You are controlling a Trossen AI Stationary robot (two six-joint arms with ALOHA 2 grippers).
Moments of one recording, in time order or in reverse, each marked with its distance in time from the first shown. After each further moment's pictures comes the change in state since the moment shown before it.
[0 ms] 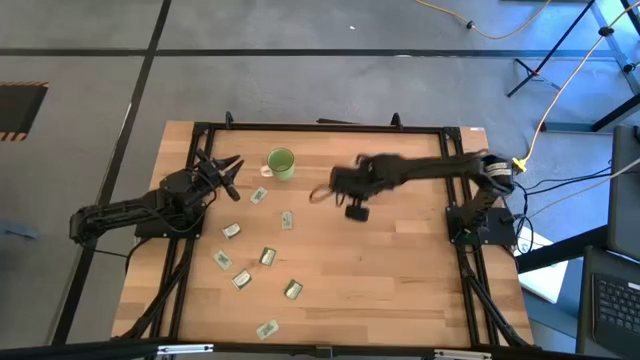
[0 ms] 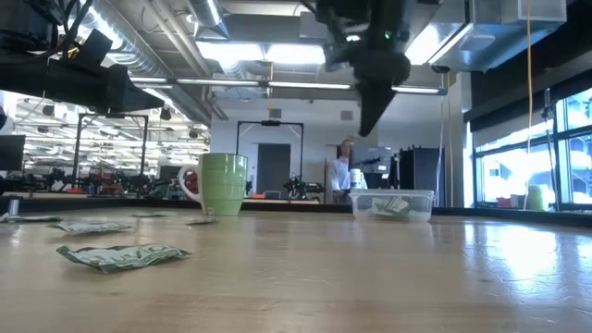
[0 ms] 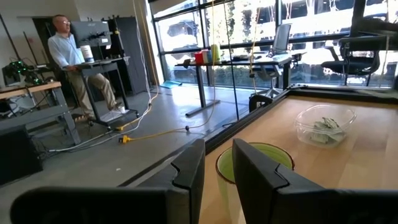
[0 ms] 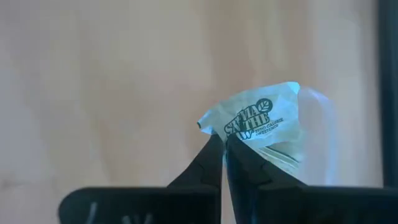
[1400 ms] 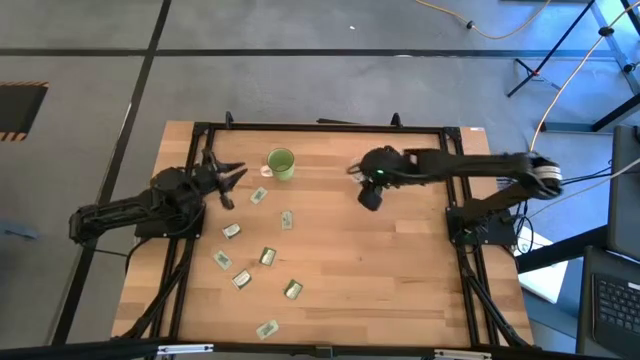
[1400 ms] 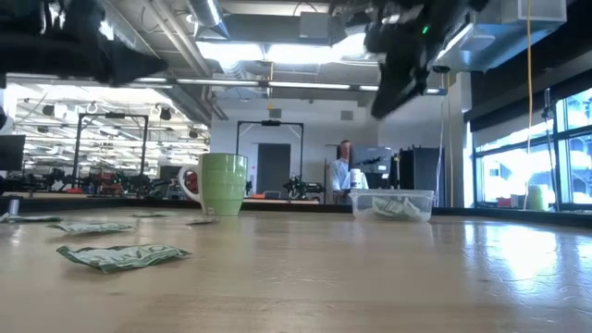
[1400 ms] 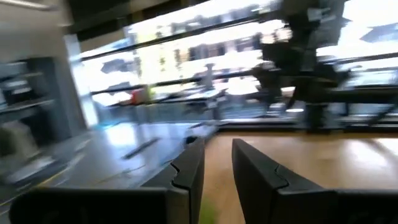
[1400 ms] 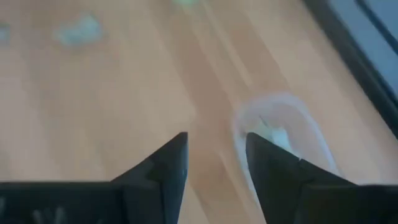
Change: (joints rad) left arm 0.000 0.011 0.074 0.063 0.343 0.037; right arm -0.075 -0.387 -0.400 0.397 -0.040 0.143
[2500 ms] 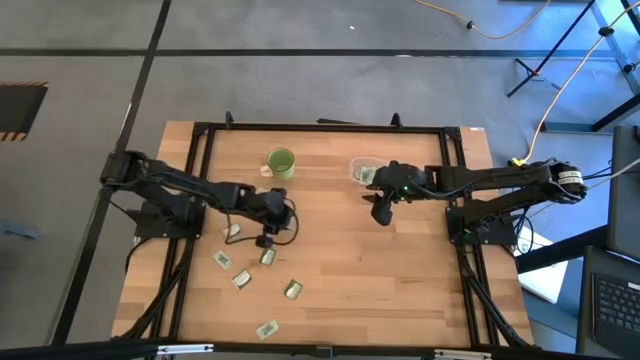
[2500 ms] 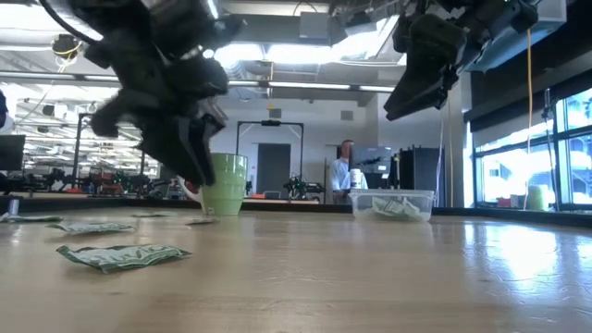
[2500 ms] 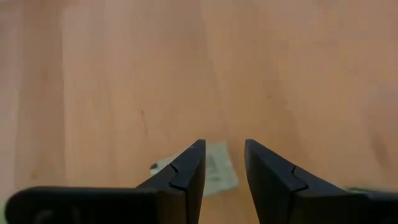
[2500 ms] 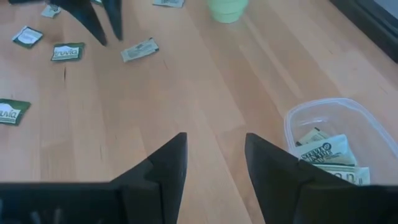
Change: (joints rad) left arm -0.316 1.363 0.583 -0.309 0.124 0.032; right arm 0.086 -0.212 -0.313 0.319 -0.065 0.053
